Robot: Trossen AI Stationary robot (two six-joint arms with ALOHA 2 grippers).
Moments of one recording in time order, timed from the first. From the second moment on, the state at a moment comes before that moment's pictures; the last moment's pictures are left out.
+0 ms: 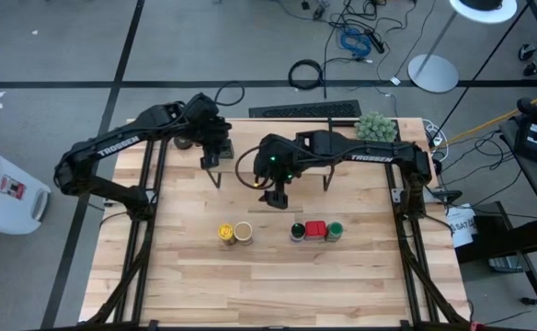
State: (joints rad) left arm 0.54 1.31 1.31 -0.96 0.09 0.42; right arm -0.06 1.90 1.99 -1.01 -0.13 0.06
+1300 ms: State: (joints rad) left arm -0.21 1.20 1.23 -0.93 -0.13 -0.52; right arm -0.15 1.75 1.99 -1.10 -0.14 0.17
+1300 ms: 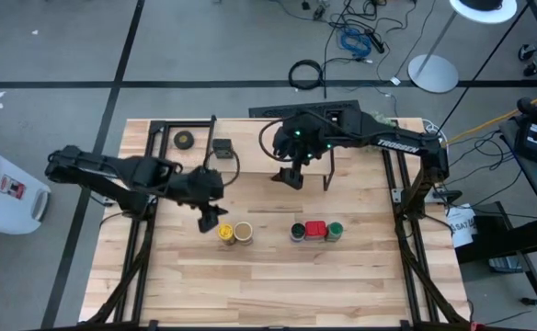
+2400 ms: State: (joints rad) left arm -0.36 1.44 1.08 -0.80 -0.12 -0.31; right arm -0.10 1.76 1.99 -1.04 -0.13 0.22
